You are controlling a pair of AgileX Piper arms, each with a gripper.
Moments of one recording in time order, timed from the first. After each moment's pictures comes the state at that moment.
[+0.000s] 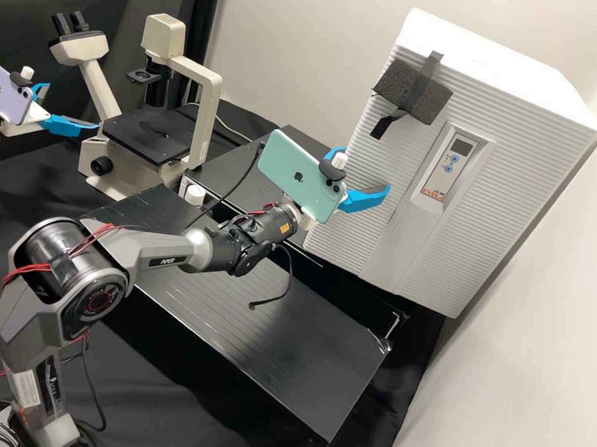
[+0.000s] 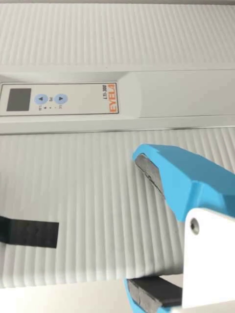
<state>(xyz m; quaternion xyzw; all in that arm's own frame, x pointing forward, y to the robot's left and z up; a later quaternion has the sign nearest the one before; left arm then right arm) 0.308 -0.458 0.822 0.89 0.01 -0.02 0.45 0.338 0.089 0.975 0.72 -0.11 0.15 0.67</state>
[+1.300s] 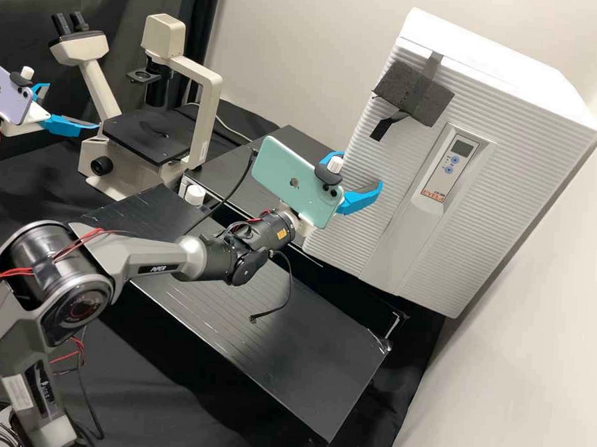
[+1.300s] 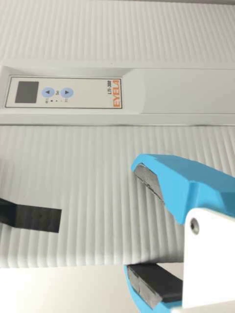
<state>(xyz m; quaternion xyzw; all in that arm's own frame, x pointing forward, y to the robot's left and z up) 0.308 -0.458 0.822 0.89 0.01 -0.02 0.45 0.313 0.078 0.982 0.71 -0.10 0.15 0.68</state>
